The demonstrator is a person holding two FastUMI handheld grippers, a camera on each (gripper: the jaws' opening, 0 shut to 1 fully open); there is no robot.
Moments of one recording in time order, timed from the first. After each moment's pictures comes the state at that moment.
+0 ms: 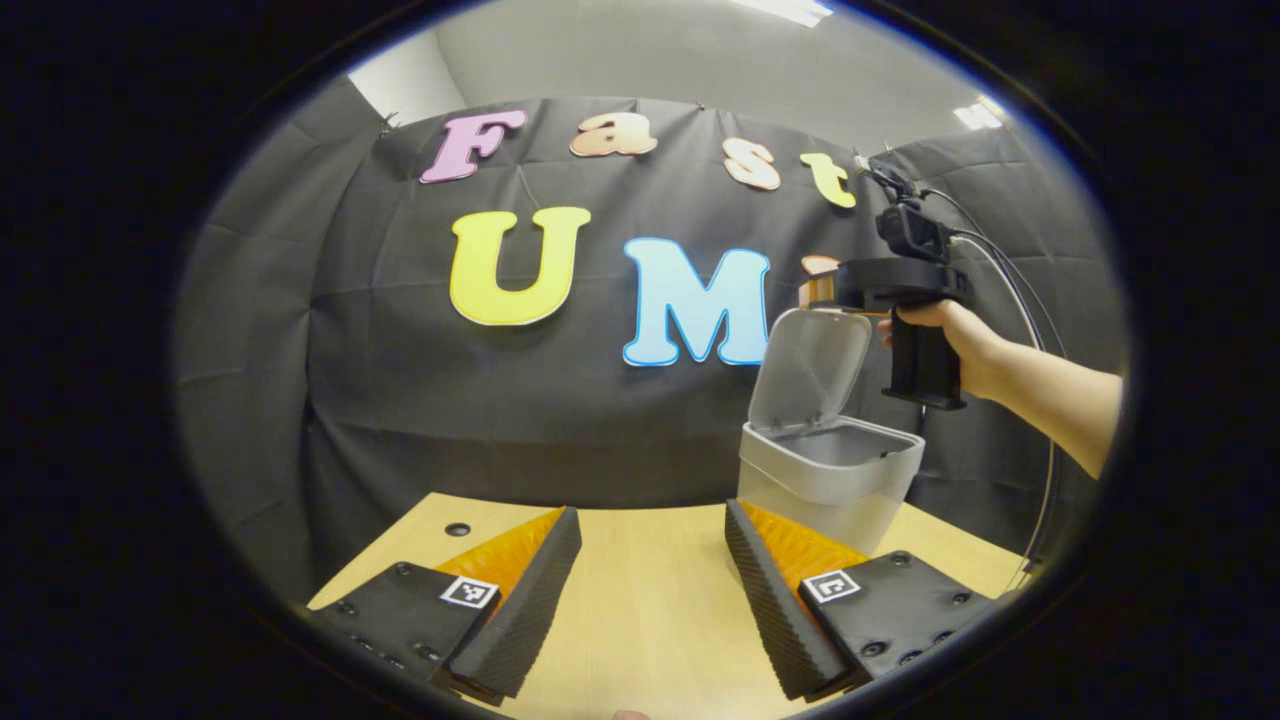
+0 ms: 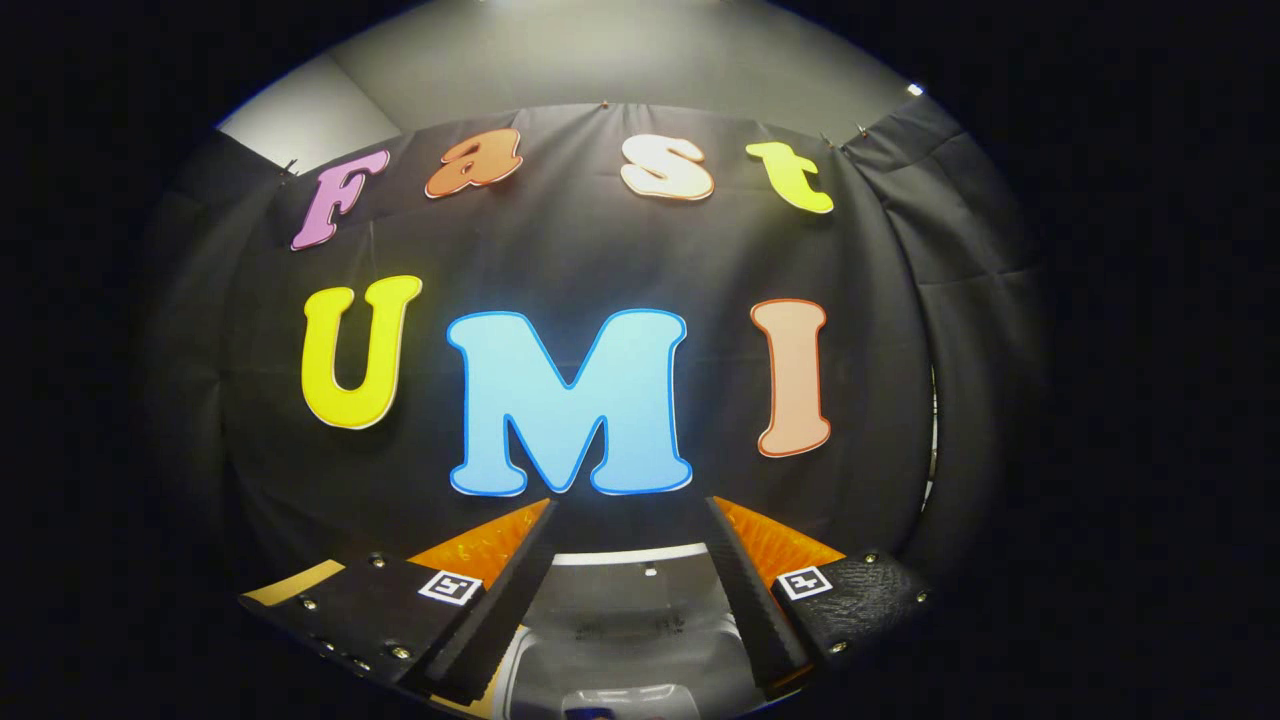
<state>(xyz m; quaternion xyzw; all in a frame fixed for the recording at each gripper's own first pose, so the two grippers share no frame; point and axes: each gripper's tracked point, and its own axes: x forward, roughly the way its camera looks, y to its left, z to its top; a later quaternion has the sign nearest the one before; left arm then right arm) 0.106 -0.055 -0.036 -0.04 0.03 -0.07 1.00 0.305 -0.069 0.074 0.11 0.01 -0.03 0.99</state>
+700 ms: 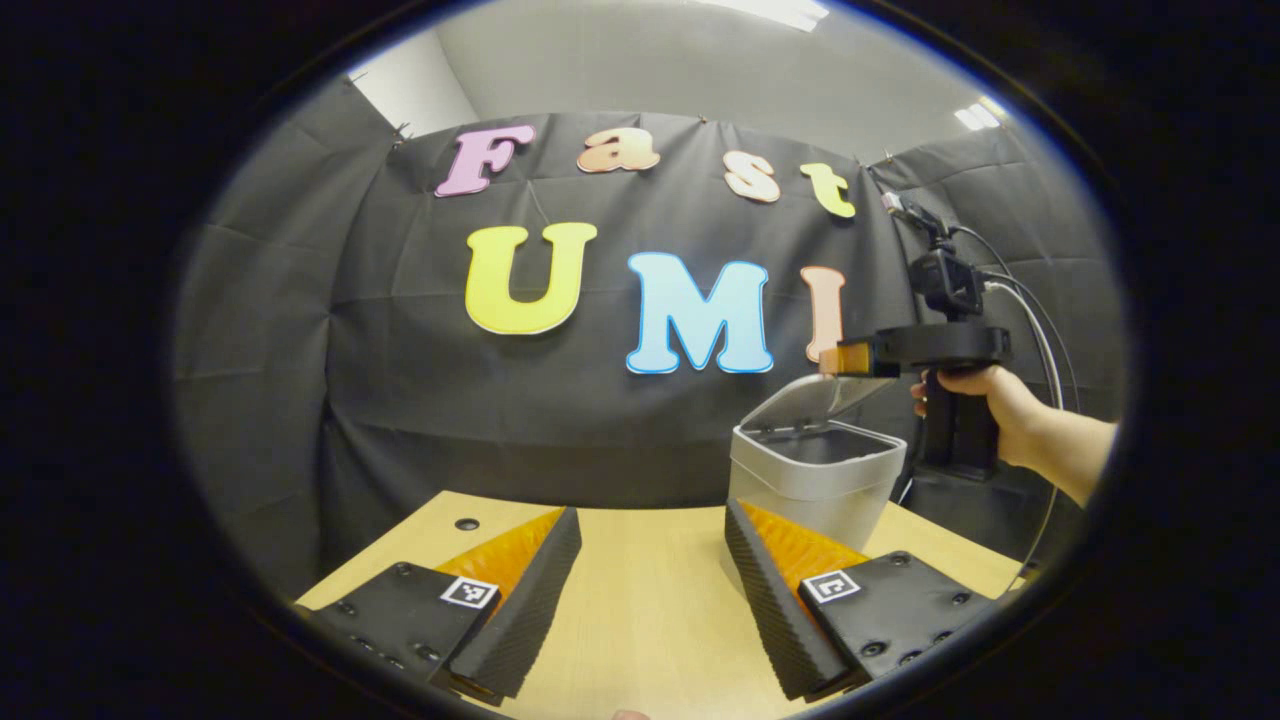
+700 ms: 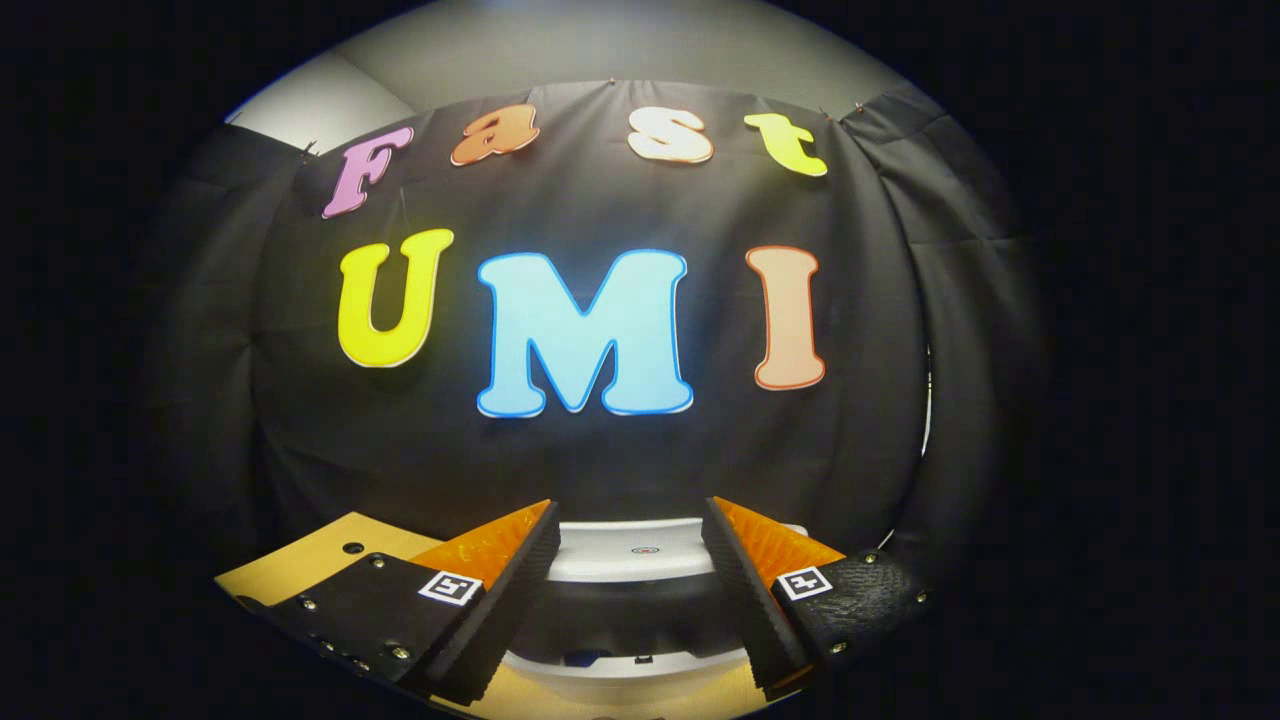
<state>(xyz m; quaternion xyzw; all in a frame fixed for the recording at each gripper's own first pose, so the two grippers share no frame) 0.062 -0.065 -0.035 -0.04 0.01 -0.05 1.00 0.238 -0.051 -0.014 0.11 0.08 0.00 0.99</state>
